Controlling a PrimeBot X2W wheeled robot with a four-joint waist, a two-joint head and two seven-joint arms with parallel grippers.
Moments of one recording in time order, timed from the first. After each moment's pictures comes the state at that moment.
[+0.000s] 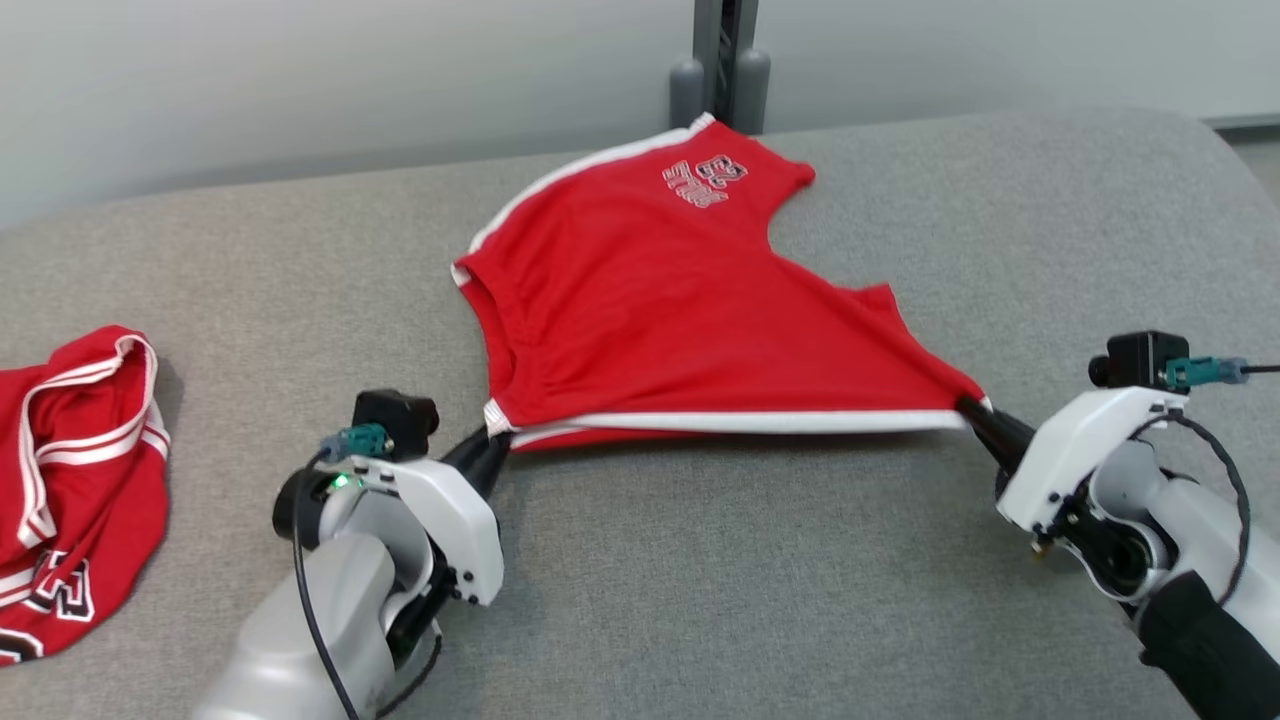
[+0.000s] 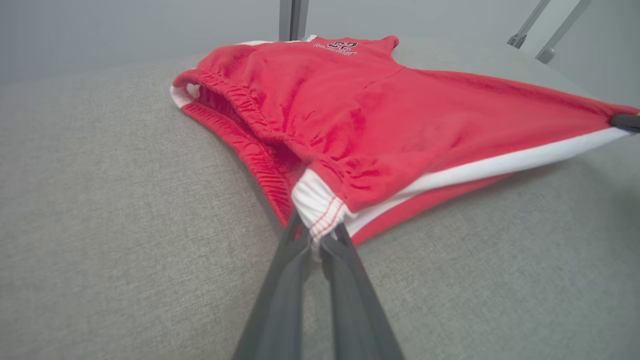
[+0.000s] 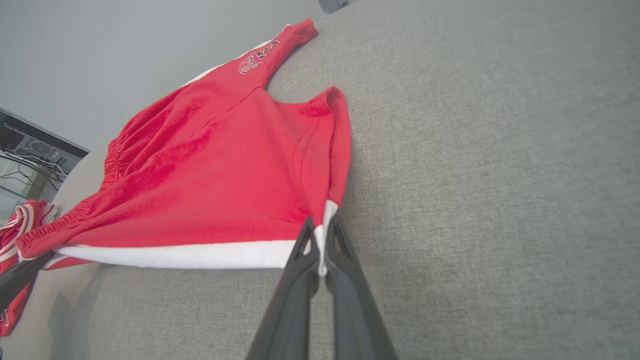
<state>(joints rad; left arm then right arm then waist) -0.67 0.15 -0.81 0.97 -0.79 -0.13 -0.17 -0.69 -0.34 0.74 0.84 1.18 0.13 0.08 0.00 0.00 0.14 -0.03</state>
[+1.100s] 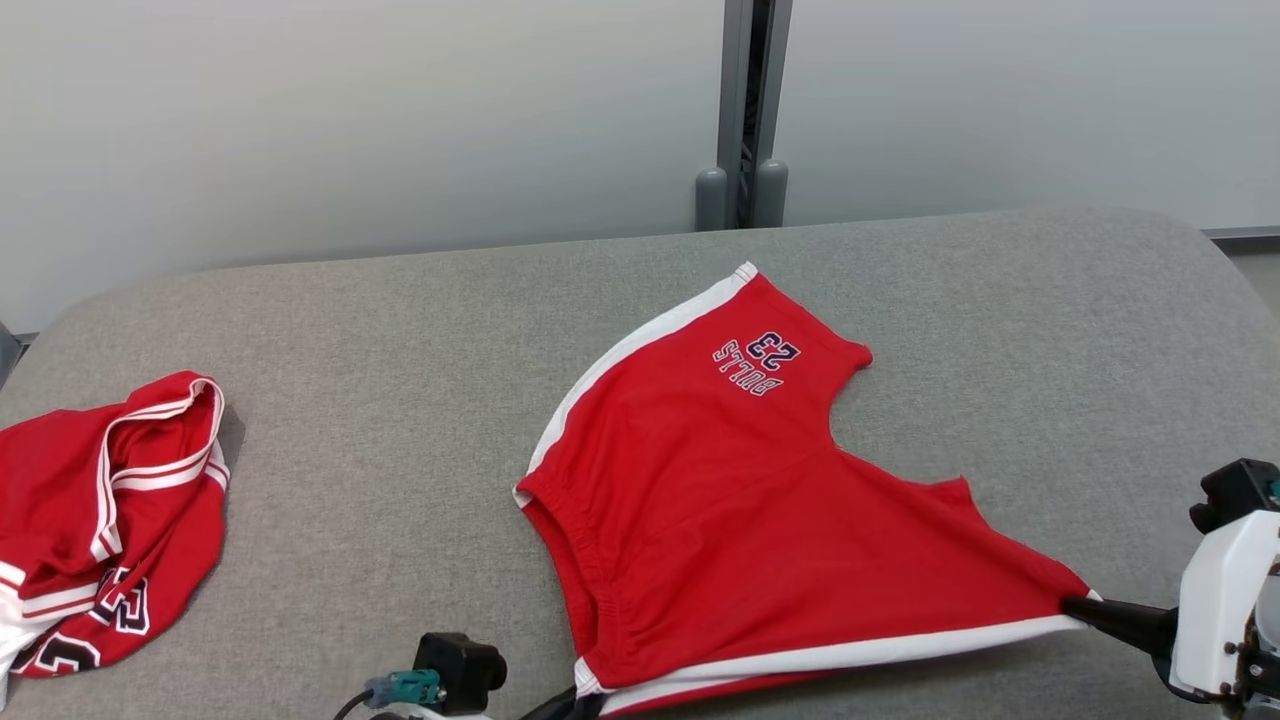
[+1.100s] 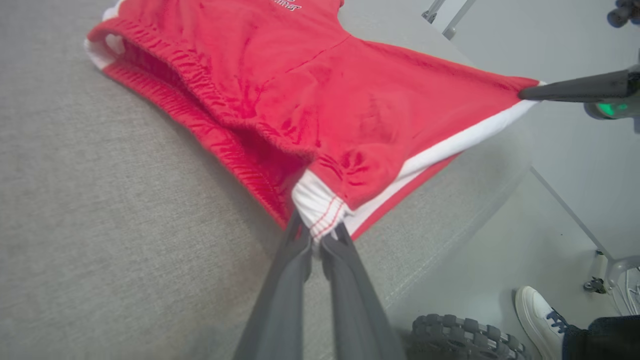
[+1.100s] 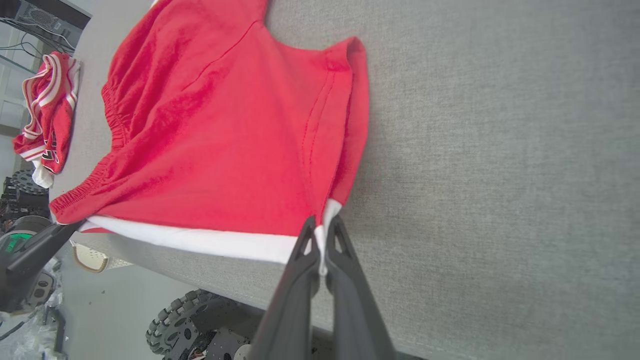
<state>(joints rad) -0.18 0.36 -0.90 0.25 -0.92 0.00 0.00 -0.34 -0.74 0.69 0.35 1.37 0.13 0.52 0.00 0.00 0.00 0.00</state>
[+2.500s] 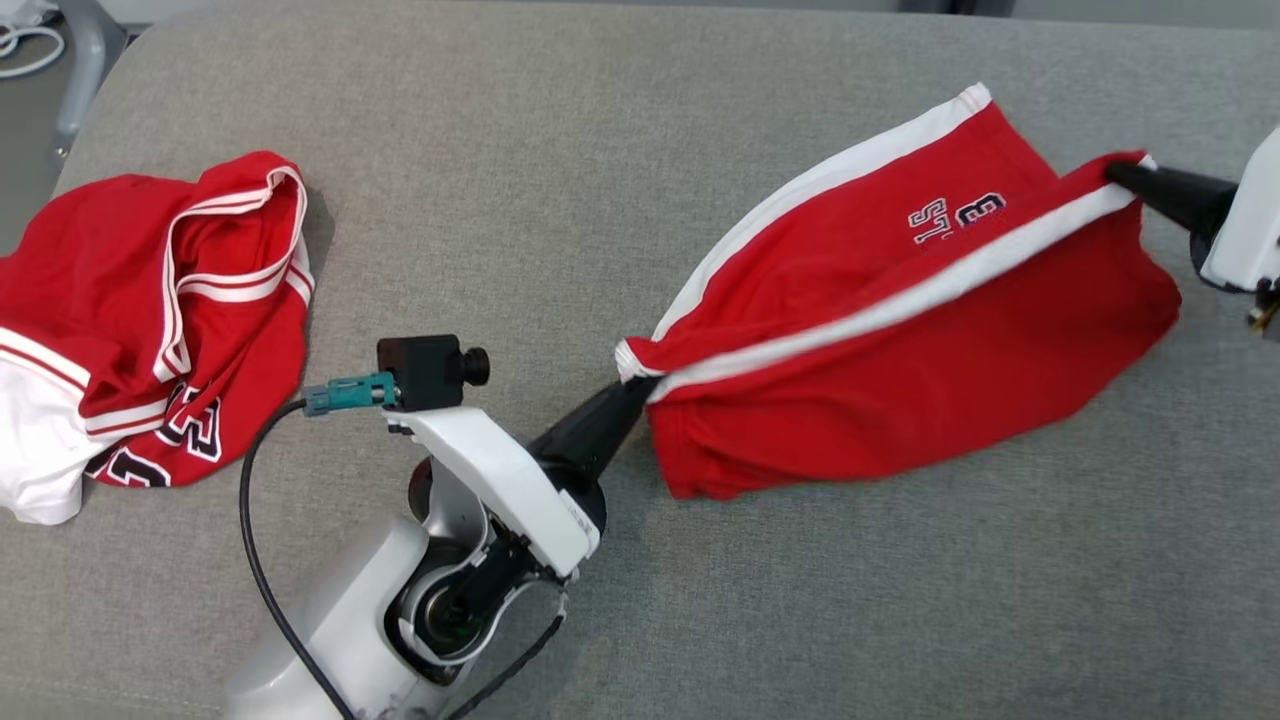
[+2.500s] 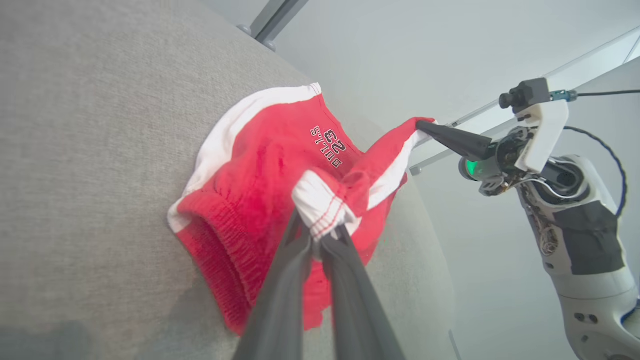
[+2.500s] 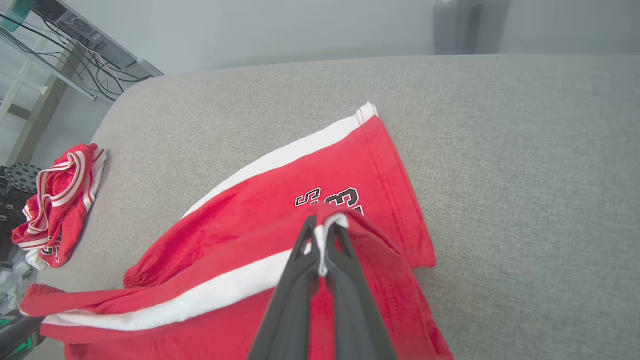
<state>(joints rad) -0.47 0.23 -0.67 0.15 -1.26 -0.04 0.17 -0.82 -0.48 0.24 0.42 0.91 0.13 0.79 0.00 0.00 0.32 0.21</state>
